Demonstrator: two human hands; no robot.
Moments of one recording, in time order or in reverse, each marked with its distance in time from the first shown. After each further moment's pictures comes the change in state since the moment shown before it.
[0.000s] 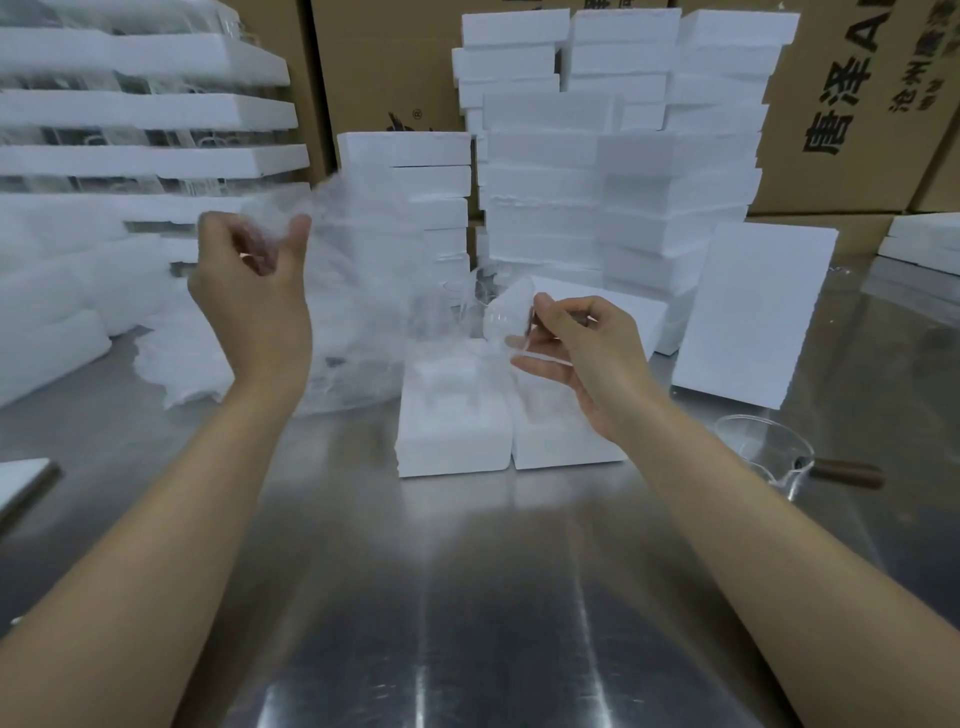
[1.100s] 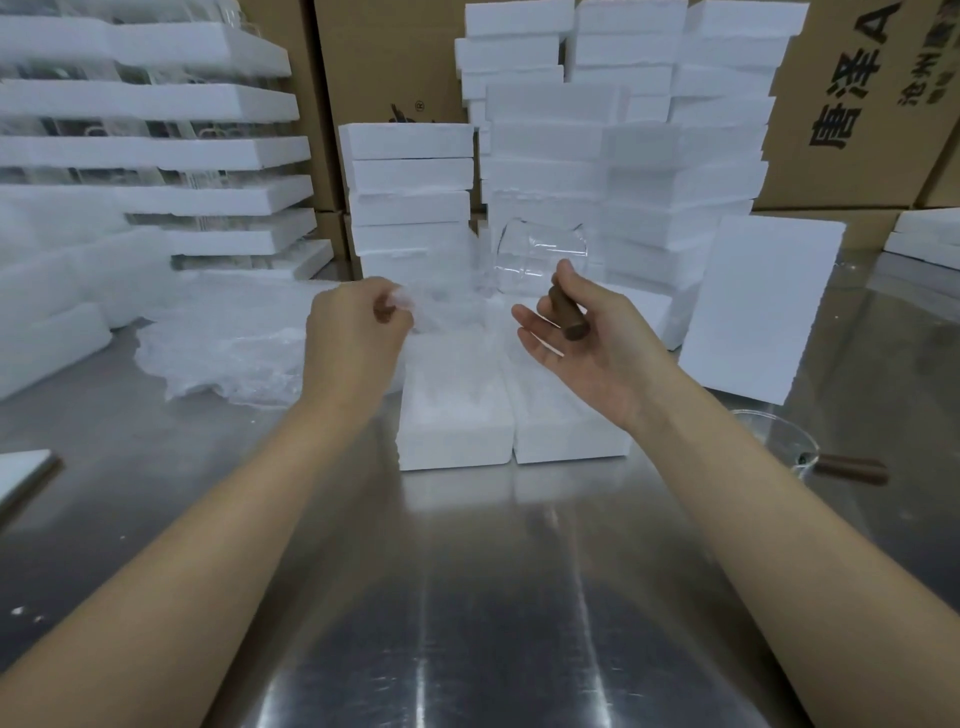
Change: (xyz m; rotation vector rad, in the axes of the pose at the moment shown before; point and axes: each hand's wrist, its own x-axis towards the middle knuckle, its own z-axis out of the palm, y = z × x) left_hand -0.043 0.004 0.021 0.333 -0.520 -0.019; right_hand -0.006 -0.019 0.001 0.242 -0.204 0.204
